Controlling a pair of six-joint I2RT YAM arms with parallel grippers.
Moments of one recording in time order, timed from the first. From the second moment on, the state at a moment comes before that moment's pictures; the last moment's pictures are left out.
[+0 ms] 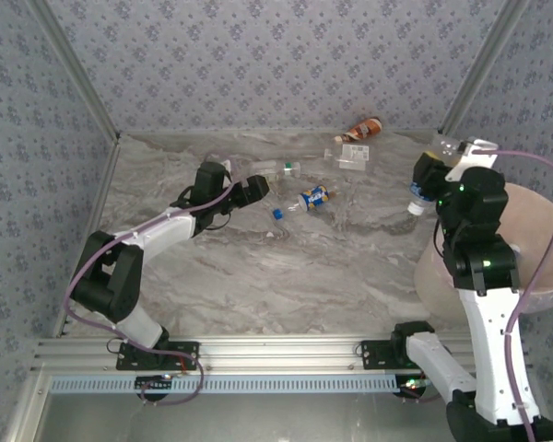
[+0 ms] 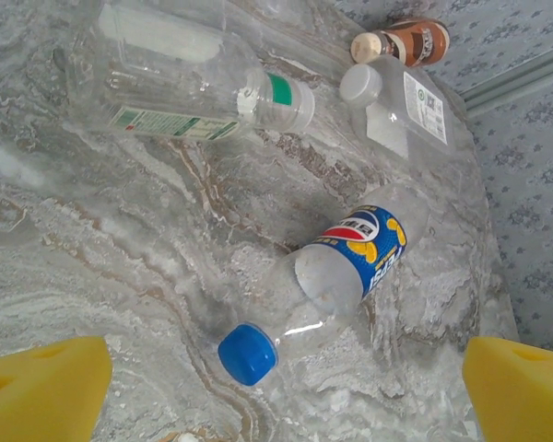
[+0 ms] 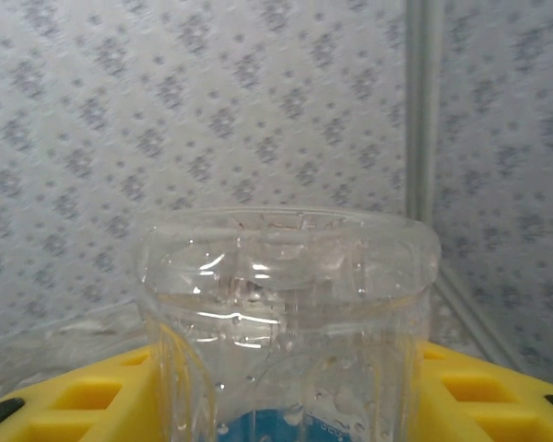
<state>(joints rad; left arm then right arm) -0.46 1.61 0.99 0.07 0.25 -0.76 0.07 0.83 1.28 -0.63 0.23 0.24</state>
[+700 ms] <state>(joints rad) -0.47 1.66 1.06 0.07 0.29 -0.79 -0.32 0.83 1.24 -0.61 0.61 0.01</state>
